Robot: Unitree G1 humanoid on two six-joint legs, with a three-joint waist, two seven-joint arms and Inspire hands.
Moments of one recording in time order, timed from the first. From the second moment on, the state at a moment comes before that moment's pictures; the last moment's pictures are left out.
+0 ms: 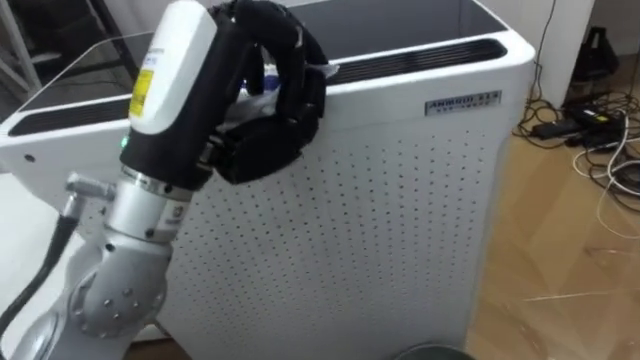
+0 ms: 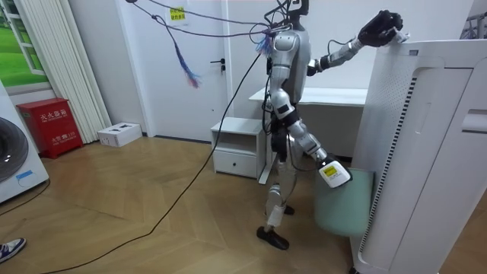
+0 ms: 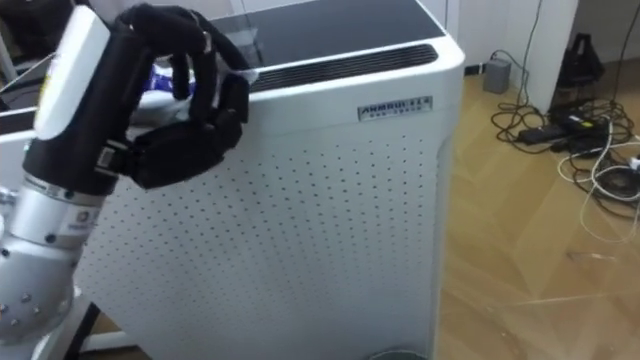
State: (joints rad) left arm -0.29 0.47 -0.12 -0.28 0.28 -0.31 0.17; right arm 0.06 -0.36 0.13 0.74 0.14 -0.12 -0.01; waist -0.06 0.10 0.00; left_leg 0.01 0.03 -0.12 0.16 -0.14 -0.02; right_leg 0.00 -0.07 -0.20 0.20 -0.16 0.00
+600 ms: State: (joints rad) left arm -0.23 0.47 -0.28 -0.35 0.07 -0.31 -0.05; right arm 0.06 -0.38 0.22 0.67 0.24 -0.13 -0.07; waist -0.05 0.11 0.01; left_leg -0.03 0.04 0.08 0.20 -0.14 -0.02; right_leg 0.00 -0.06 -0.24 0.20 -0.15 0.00
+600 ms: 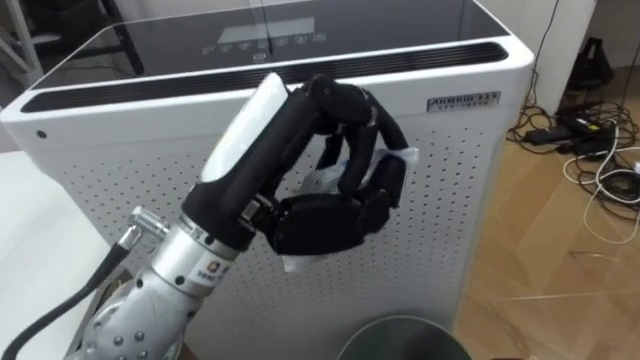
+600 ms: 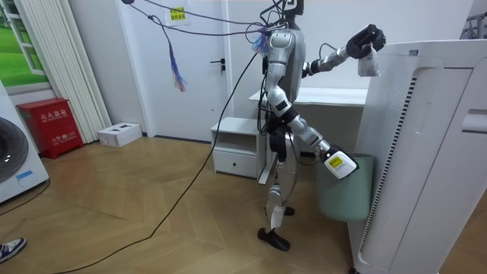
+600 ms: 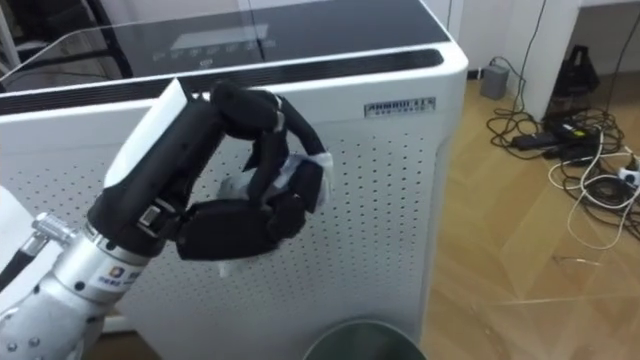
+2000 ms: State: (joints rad) left arm -0.12 0.38 -0.47 0.08 0.03 -0.25 -0.14; right arm -0.03 -0.36 0.31 0.68 0.23 -0.13 -0.06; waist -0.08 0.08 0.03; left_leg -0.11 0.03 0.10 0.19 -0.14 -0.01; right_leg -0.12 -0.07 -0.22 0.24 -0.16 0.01
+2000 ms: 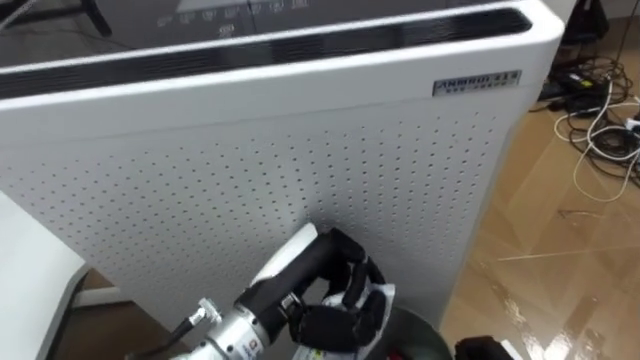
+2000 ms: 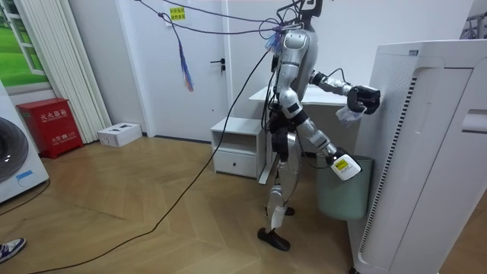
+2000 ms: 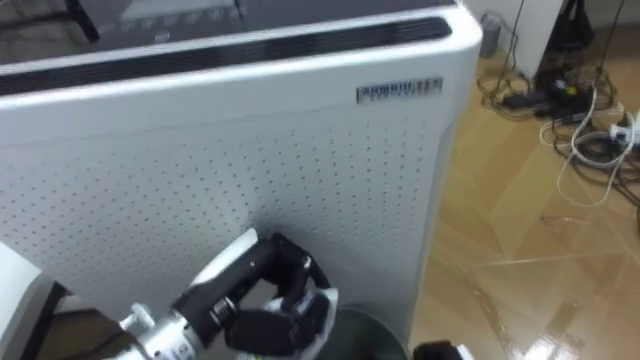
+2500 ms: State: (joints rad) left arm -0.12 0.31 -0.52 0.24 0.13 -0.24 -0.14; right arm -0.06 -0.33 0.33 0.70 0.25 -0.13 -0.05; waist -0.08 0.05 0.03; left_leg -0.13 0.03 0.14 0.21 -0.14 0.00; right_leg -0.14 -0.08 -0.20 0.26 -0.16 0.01
